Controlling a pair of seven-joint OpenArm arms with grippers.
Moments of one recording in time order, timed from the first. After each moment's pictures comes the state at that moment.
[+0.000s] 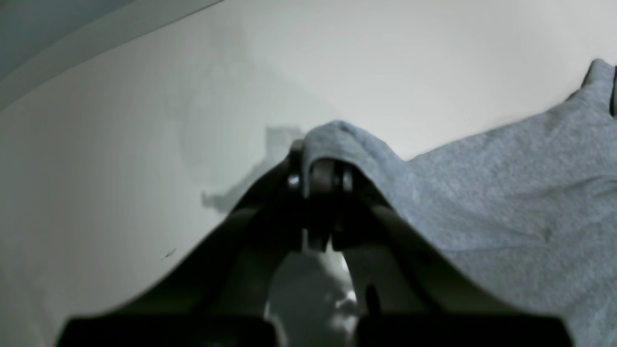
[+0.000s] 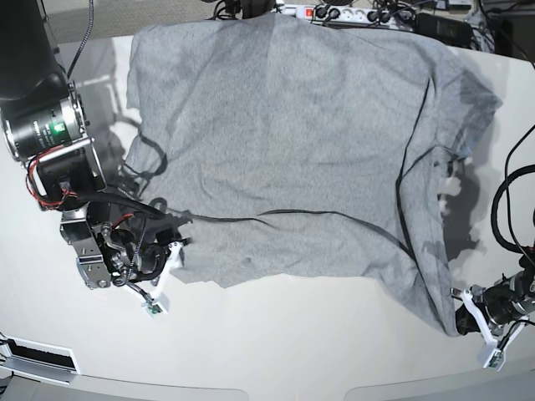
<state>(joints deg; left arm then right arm) -35.3 -38.8 19.7 59.7 -33.2 -29.7 32.5 37.3 11.4 -22.2 30.9 17.1 17.9 -31.9</state>
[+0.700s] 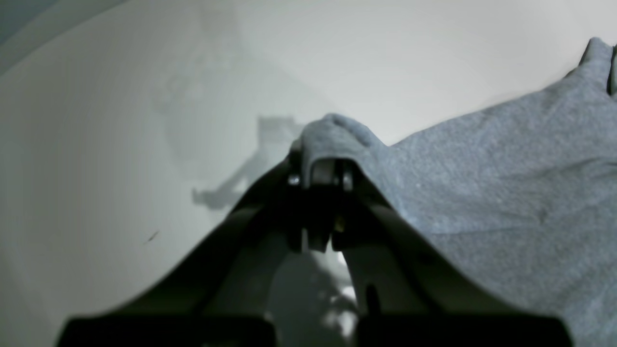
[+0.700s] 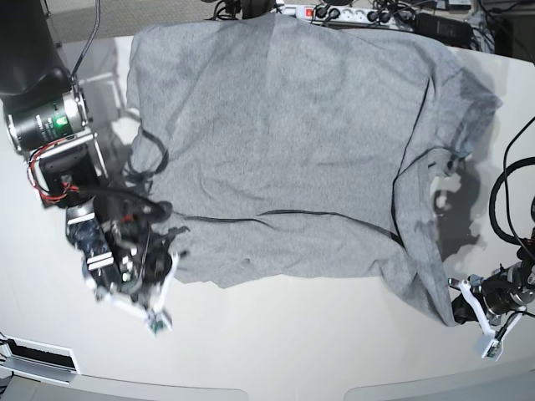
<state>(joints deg) -33.6 -39.0 19.7 59.7 -34.3 -29.9 32.9 36.1 11.9 -22.2 41.2 4.9 9.8 -29.0</state>
